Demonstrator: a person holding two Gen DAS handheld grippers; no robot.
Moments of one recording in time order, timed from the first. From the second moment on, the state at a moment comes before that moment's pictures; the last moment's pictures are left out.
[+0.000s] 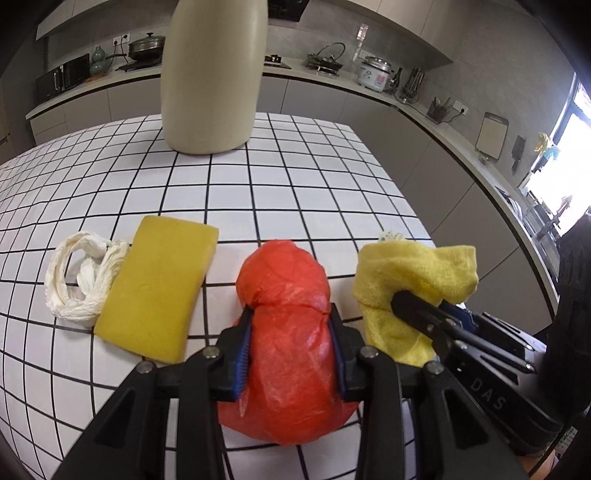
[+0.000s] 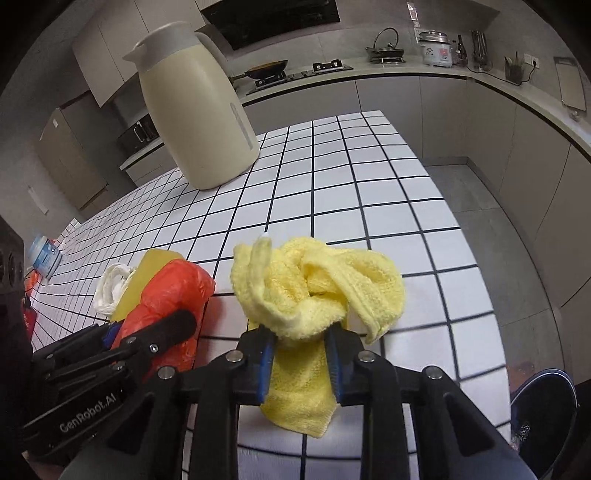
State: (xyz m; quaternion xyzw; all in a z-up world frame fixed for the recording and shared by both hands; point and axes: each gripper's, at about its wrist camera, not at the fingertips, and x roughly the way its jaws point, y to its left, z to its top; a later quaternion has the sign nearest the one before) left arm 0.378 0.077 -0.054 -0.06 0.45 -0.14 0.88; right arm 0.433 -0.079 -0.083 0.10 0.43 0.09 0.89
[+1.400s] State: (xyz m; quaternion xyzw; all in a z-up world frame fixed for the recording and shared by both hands) left arm 0.248 -0.139 -0.020 0.01 0.43 -0.31 0.85; right arm 0.193 -0.313 -0.048 0.19 0.36 -0.07 0.91
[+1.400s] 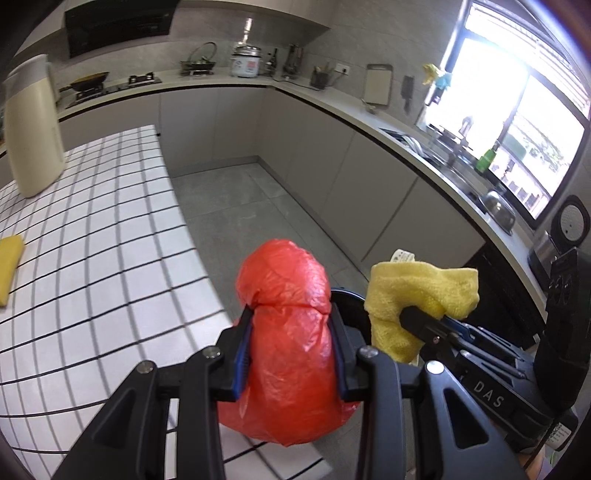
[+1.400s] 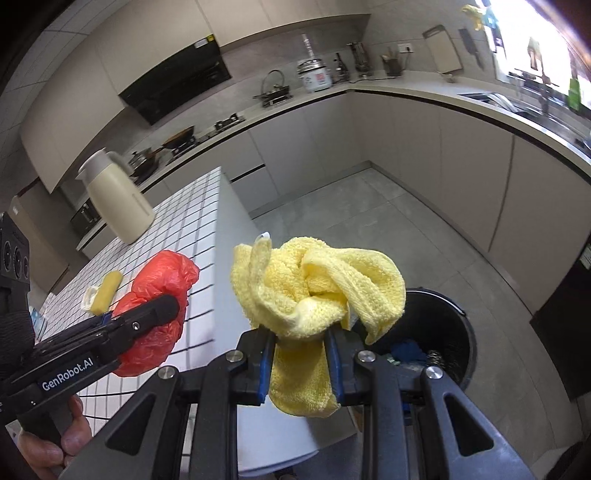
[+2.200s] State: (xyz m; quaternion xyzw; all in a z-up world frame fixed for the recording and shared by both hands) left arm 0.220 -0.253 -0.078 0.06 0.49 -0.36 0.79; right arm 0.122 -0.431 -0.097 0.25 0.40 -0.17 0.87
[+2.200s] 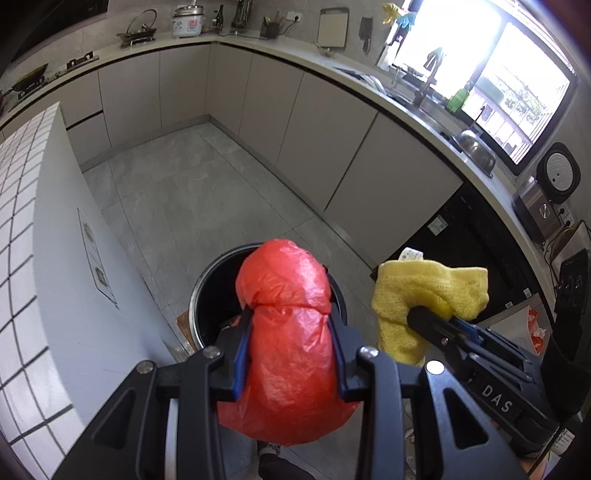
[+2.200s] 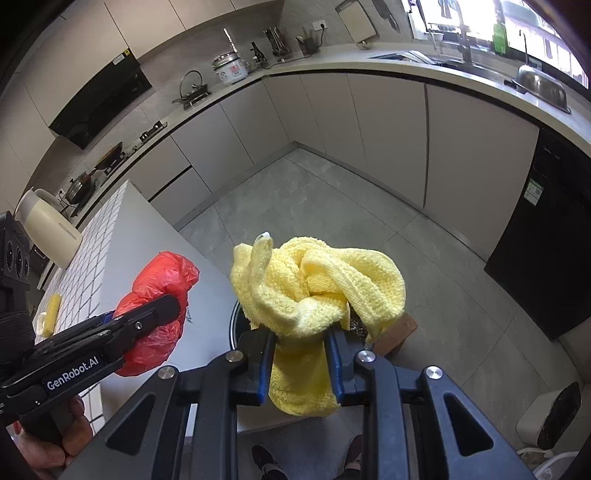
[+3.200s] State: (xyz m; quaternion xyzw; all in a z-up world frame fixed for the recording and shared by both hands) left arm 0.252 -0.277 -0.156 0.05 0.57 -0.24 0.79; right arm 0.234 -0.476 -0.196 0.23 0.47 -0.08 0.84
